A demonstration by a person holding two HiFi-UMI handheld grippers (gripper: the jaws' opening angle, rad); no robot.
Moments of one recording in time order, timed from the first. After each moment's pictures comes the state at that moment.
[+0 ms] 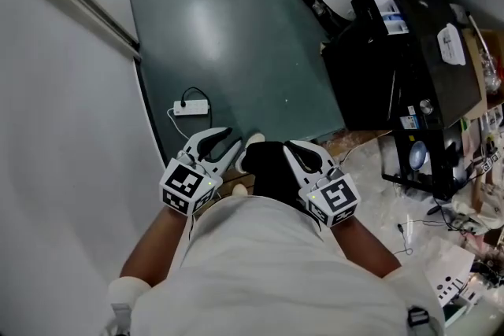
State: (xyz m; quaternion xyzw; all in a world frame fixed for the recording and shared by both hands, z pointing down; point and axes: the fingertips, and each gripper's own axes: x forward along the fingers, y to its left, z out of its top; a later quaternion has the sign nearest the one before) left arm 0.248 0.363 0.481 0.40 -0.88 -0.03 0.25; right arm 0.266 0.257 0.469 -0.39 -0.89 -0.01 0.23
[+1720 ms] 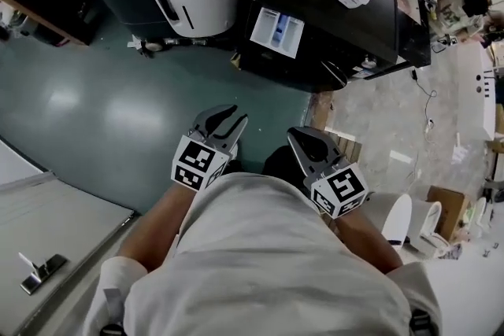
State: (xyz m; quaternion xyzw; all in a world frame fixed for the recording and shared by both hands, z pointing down) left arm -0.153 0.115 0.406 0.75 -0.62 0.10 0.21; right arm -0.051 0.091 0.354 0.07 -0.97 0.09 0.21
